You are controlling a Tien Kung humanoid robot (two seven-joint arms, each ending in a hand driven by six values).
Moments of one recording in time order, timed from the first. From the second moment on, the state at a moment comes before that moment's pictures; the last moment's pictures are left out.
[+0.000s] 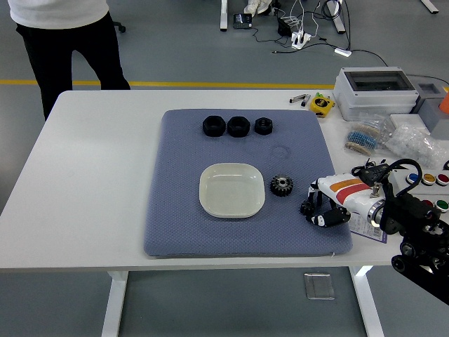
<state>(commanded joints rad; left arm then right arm) -0.04 0.02 -0.92 -0.18 0.80 0.07 0.22 0.69 -0.46 0.43 1.12 -1.81 -0.17 -0.06</state>
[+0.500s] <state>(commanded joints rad) -0.04 0.02 -0.92 -0.18 0.81 0.07 0.22 0.68 -0.46 0.43 1.12 -1.73 -0.19 -0.06</state>
